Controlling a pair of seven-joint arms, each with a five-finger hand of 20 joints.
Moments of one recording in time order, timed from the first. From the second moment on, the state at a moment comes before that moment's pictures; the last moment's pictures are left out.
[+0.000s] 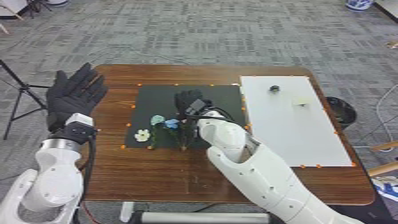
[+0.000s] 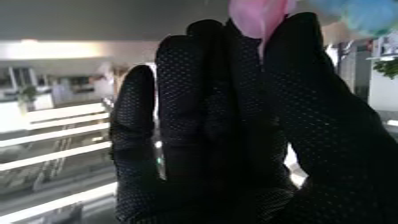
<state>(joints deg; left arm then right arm) 108.9 -60.5 -95.5 -115.0 24.8 10.5 11.7 -65.2 -77.2 42.6 -84.3 -147.2 -5.3 14.2</state>
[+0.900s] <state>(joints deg) 110.7 -61.0 -97.1 -115.8 24.9 10.3 11.9 -63.8 -69.1 40.6 -87.6 -150.0 0.0 10.1</state>
